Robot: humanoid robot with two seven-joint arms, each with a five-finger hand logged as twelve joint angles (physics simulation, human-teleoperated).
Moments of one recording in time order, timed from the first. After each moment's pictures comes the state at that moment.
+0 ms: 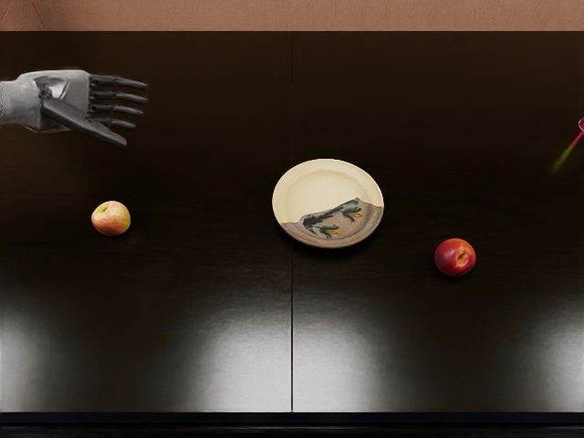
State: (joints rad) left arm -1.22 0.78 -0.19 -0.87 0.06 -0.61 0.23; right arm -0.03 0.00 -0.03 0.21 0.09 -0.02 0.03
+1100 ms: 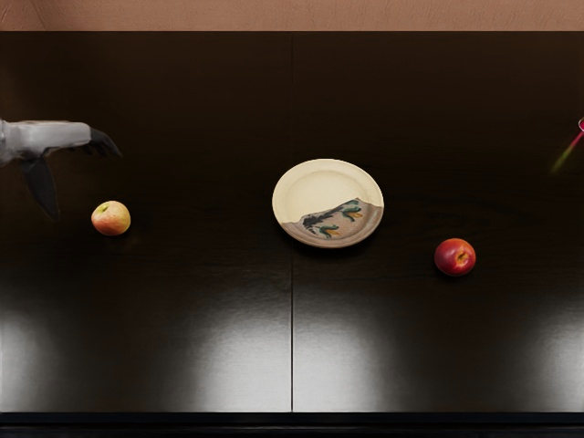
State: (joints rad) left arm -1.58 1.06 0.24 -1.70 1.06 -0.21 0.36; right arm -0.04 0.00 -0.04 0.21 0.09 -0.02 0.02
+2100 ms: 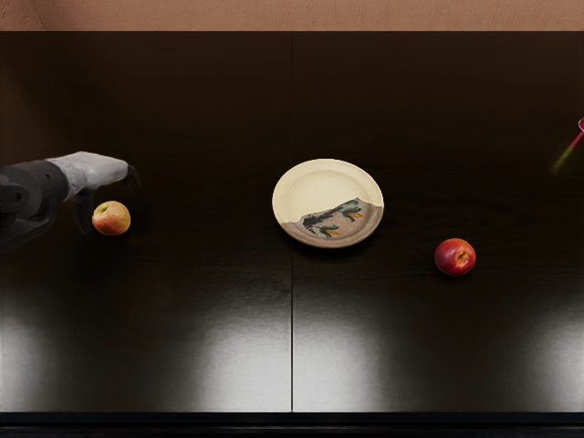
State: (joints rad) left arm -1.58 0.71 0.64 -1.48 1.07 0.11 0.36; right arm -0.04 0.00 -0.04 0.21 0.09 -0.02 0.02
